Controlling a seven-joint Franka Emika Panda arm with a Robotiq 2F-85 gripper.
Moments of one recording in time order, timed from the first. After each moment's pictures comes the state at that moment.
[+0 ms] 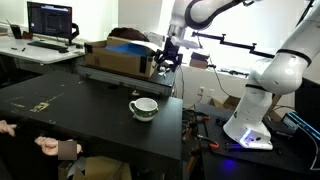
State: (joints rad) arm -0.18 -0.31 -0.01 -2.54 0.05 2.31 0.73
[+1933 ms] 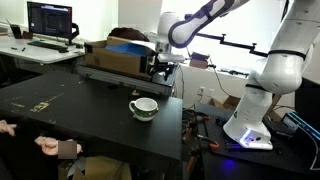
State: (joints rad) arm -0.19 -0.02 -0.04 -2.44 -0.06 2.44 0.79
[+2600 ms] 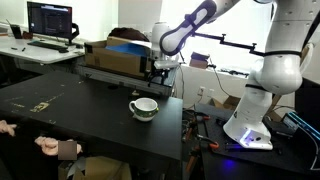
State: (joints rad) arm -0.17 0.15 -0.10 -2.34 -0.06 2.45 0.65
